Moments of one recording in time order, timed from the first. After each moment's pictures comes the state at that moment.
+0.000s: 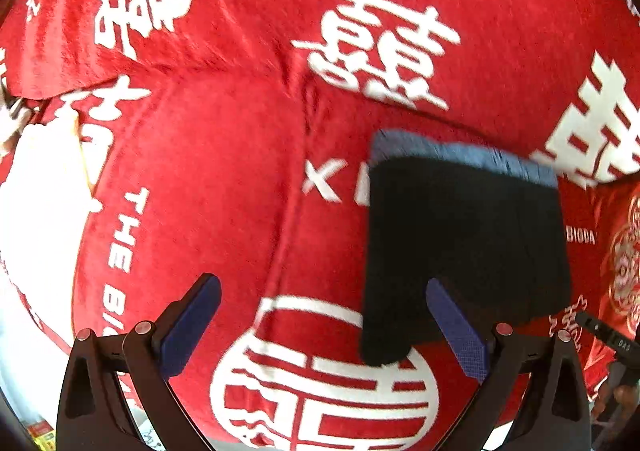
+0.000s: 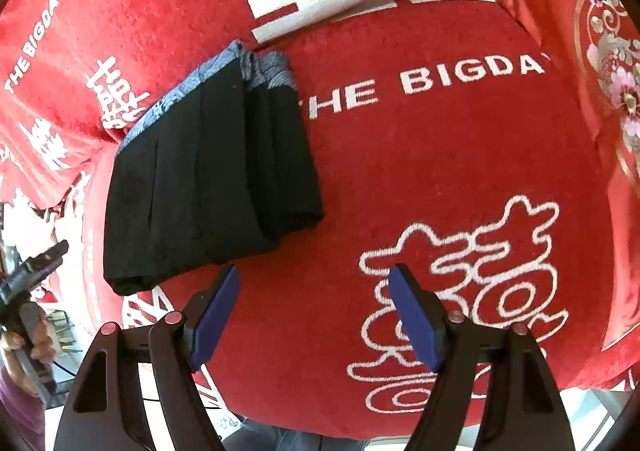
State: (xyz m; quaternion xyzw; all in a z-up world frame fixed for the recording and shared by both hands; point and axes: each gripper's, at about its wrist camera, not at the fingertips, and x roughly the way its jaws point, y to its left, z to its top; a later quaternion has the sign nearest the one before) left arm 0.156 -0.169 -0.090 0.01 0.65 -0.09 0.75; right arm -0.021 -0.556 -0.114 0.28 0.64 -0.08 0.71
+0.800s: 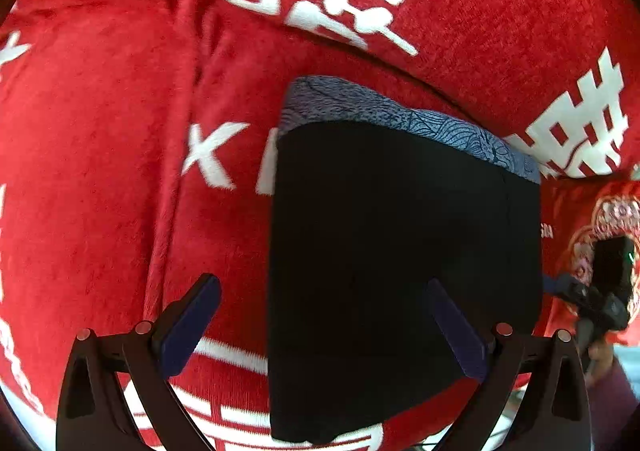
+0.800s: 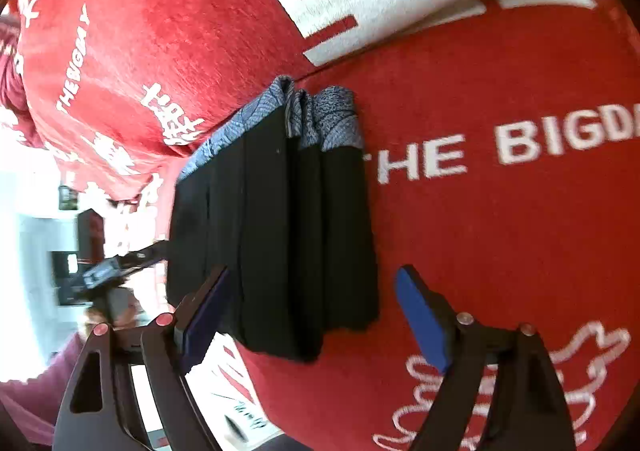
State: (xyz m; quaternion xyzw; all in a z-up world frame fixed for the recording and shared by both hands) left arm 0.189 -0.217 -0.190 -0.08 0.72 -0.20 0.66; right arm 0.049 -0.592 -0.167 0.39 0.61 0.10 0.68
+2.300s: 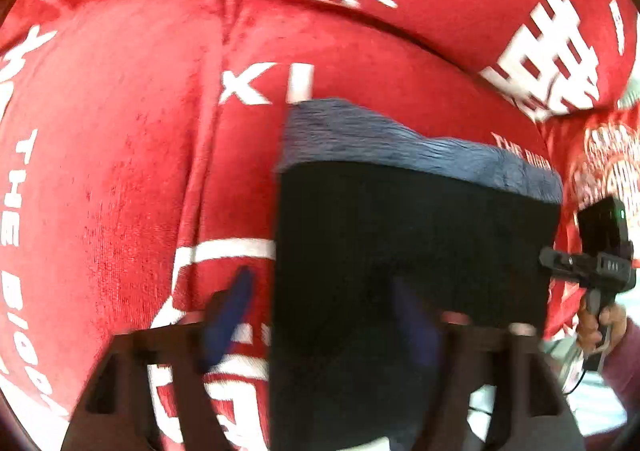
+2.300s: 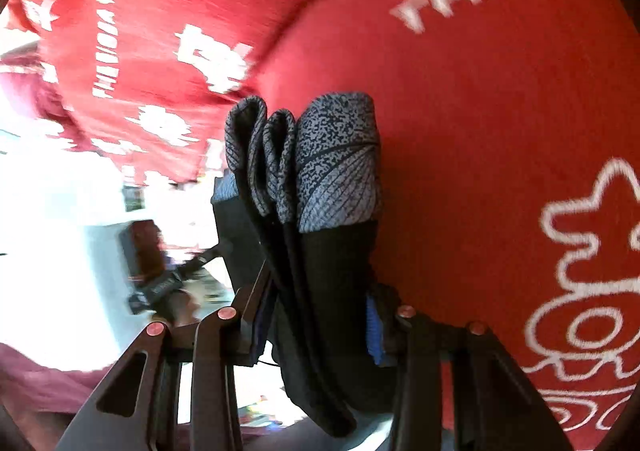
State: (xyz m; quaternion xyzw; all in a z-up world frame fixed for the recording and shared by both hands) left arm 0.106 -0.167 -0.176 -0.04 0.69 -0.22 0.69; right arm -0.024 -0.519 -0.185 0.47 0.60 0.13 0.63
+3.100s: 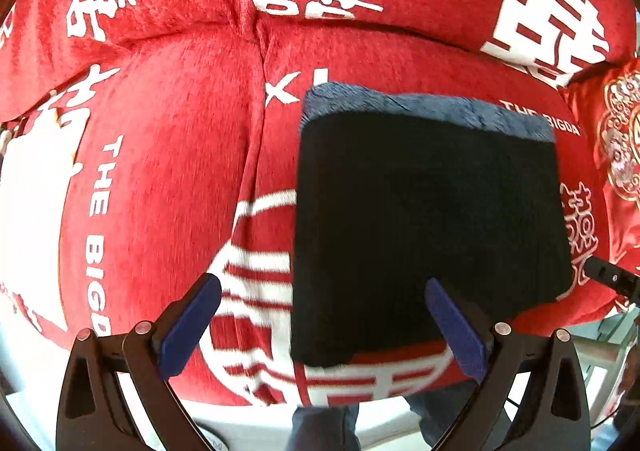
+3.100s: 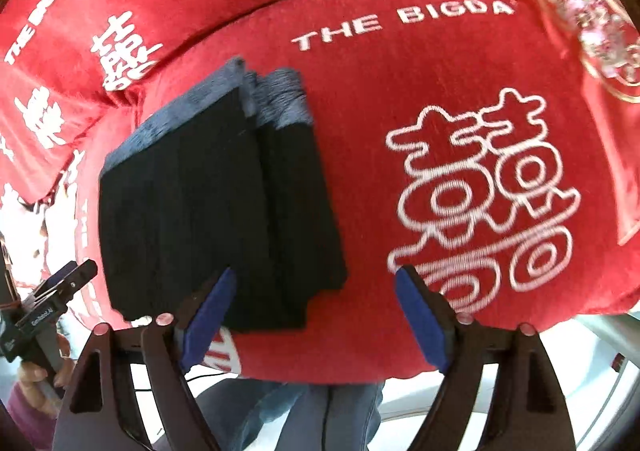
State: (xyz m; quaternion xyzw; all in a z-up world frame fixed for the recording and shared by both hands) left arm 0.039 -0.176 -0.102 0.08 0.66 -0.16 0.73; right arm -0.076 -0.462 -0.092 0.26 0.65 -0.12 0.70
